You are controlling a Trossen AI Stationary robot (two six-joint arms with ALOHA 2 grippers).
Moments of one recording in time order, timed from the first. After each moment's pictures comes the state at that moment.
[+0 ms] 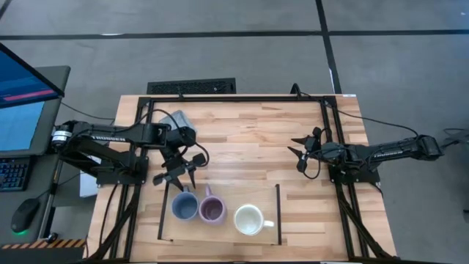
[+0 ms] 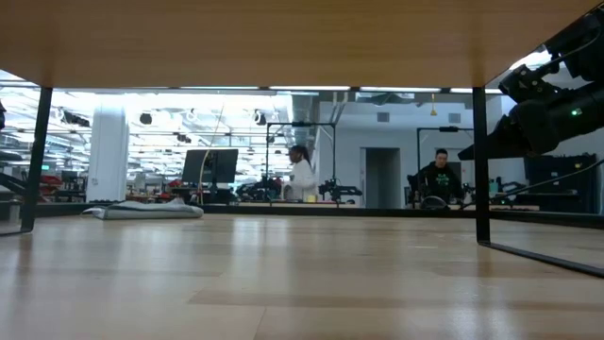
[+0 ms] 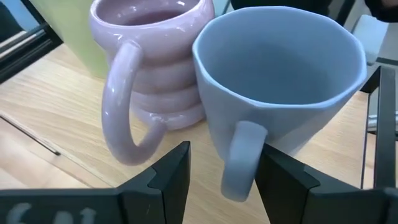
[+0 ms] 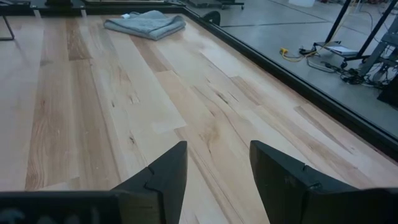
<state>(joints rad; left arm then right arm) 0.03 1.20 0.97 -0.67 0.85 0.90 0.04 0.45 0.01 0.06 0.50 0.03</state>
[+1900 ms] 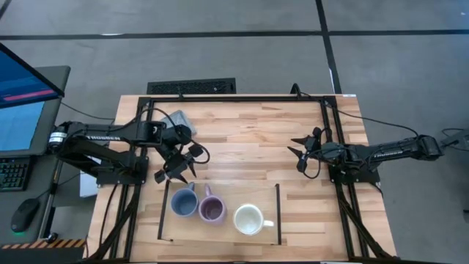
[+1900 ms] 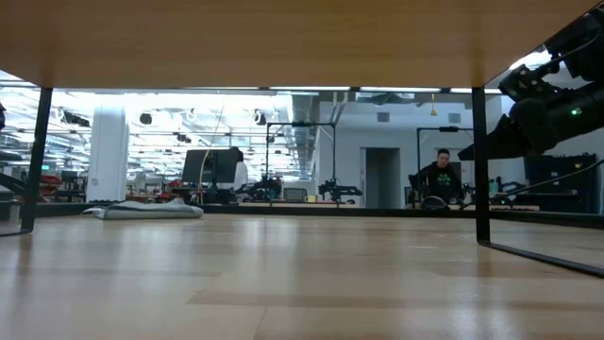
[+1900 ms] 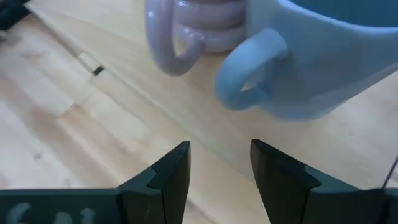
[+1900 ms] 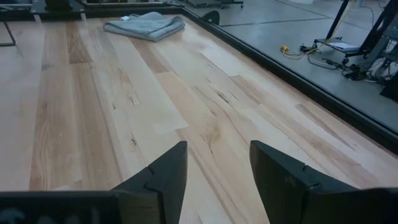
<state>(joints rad) 0.06 1.14 0.97 -0.78 0.57 0.85 0.04 0.45 0.01 0.06 0.49 0.06</state>
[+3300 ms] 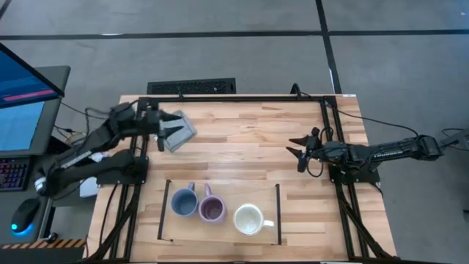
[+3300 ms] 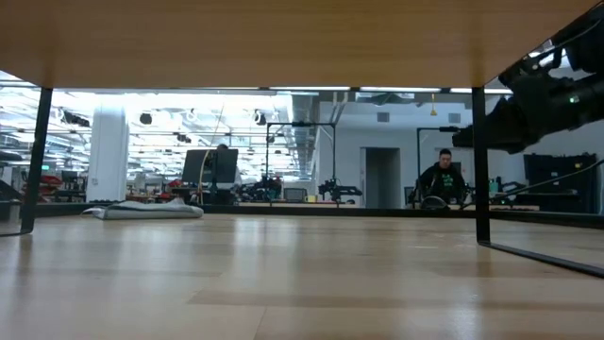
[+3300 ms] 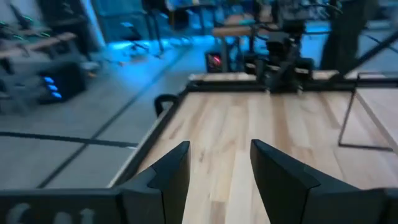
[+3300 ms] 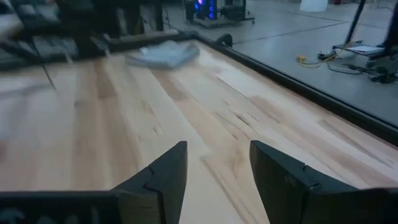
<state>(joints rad) 0.60 0.51 0.57 -0.22 0.33 0.18 0.04 0.45 0.01 0.17 0.43 0.12</state>
